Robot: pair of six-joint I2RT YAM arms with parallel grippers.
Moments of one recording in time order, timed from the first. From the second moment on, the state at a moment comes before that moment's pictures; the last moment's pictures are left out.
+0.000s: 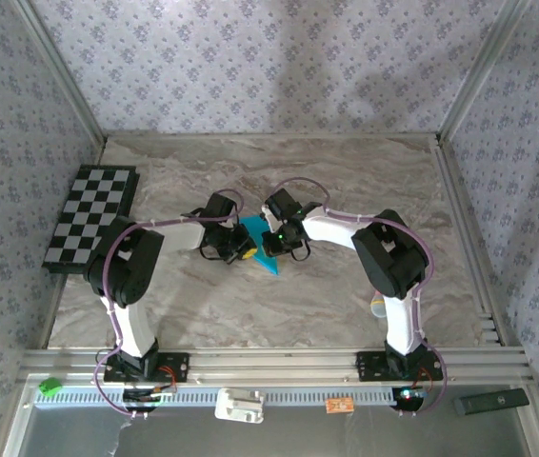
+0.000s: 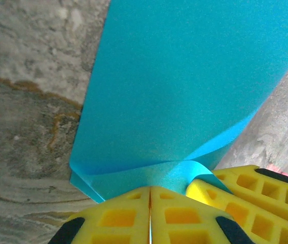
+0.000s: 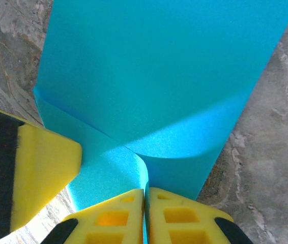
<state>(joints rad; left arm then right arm) -0.51 1.83 0.97 -0.22 0.48 -1.09 0.69 1.99 1.29 -0.47 -0.24 0.30</state>
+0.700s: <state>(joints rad) -0.51 1.84 0.97 -0.22 0.48 -1.09 0.69 1.99 1.30 -0.48 -0.25 0.31</state>
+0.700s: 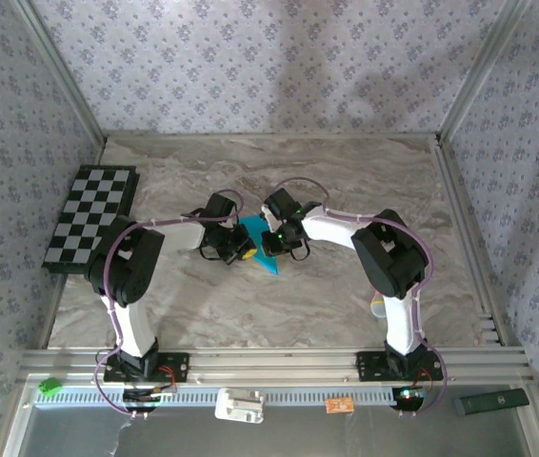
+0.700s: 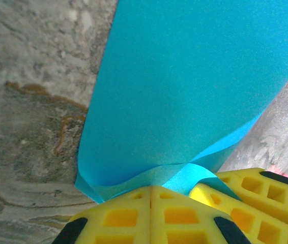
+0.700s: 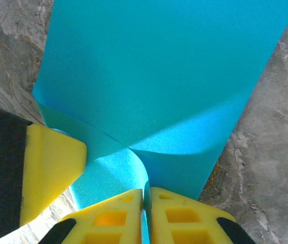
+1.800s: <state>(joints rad) -0.51 1.84 0.97 -0.22 0.47 -1.09 0.76 1.91 1.26 -0.49 -0.37 0.36</state>
